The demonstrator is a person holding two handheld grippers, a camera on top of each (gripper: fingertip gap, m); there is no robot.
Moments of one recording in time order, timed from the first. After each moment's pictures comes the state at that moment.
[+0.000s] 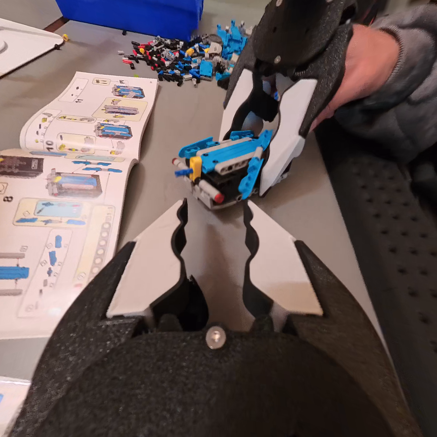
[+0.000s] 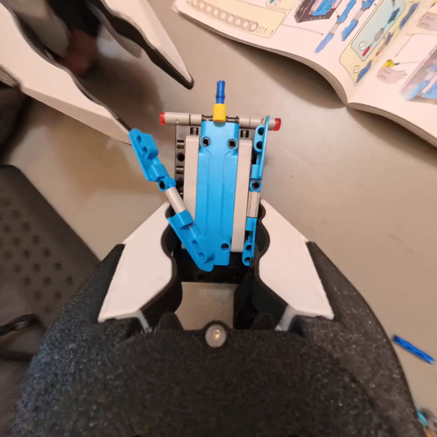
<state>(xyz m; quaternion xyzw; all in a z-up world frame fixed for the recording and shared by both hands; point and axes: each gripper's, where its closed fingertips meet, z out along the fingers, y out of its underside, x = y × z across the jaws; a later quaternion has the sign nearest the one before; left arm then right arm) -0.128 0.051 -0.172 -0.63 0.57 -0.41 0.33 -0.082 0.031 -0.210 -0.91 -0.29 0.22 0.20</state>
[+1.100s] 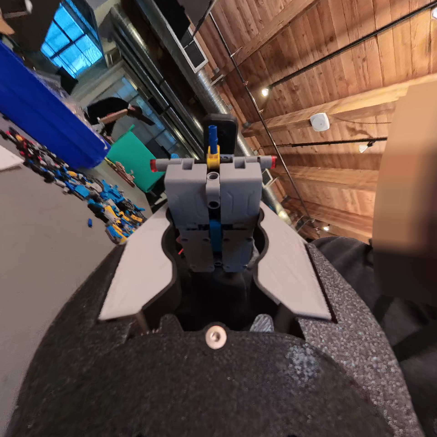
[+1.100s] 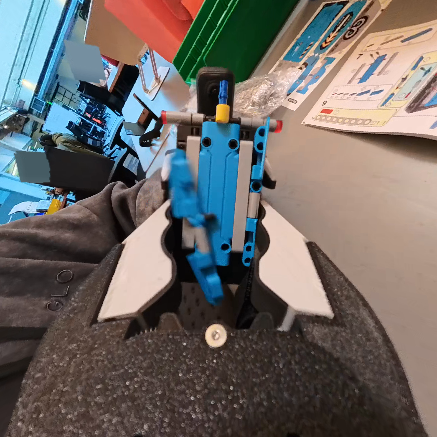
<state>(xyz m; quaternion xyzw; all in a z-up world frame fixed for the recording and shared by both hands) -0.110 0.012 -0.067 -0.48 0.18 -0.83 0.23 -0.137 0.000 -0.098 -0.81 -0.21 0.48 0.26</state>
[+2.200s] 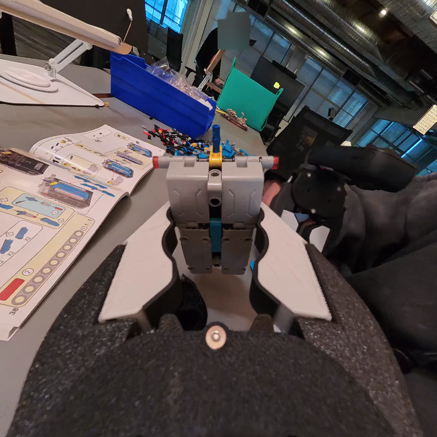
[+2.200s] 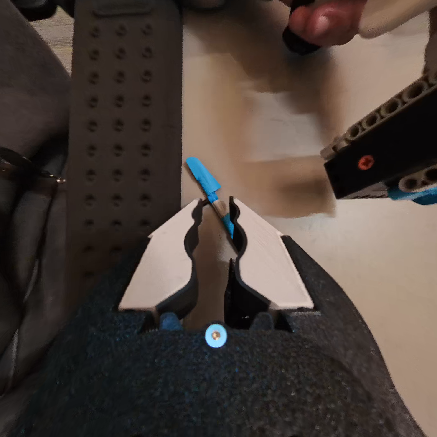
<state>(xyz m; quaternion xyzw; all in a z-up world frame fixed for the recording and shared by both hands) -0.132 0.048 -0.116 -0.63 0.37 -0.57 0.37 -0.132 -0.076 -0.210 -0.69 -0.66 0.24 0.20</state>
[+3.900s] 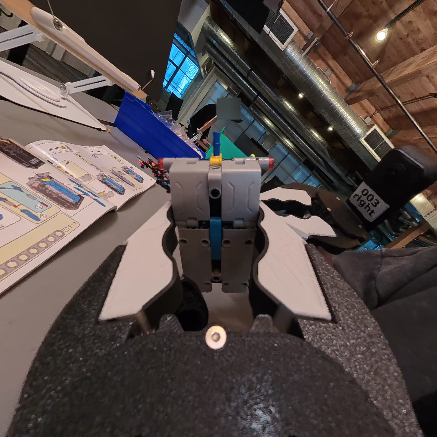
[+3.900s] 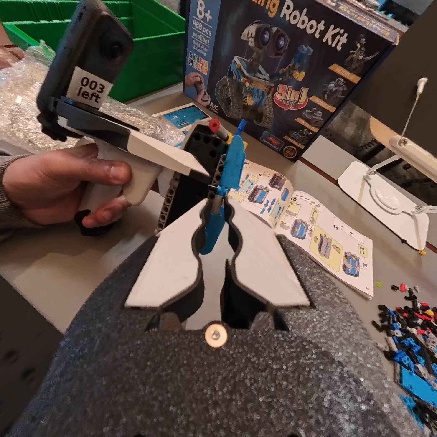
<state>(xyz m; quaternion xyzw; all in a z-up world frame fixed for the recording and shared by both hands) -0.140 0.063 -0.096 -0.60 0.23 -0.67 0.37 -0.136 0.043 -0.097 -0.78 -0.31 0.04 0.54</state>
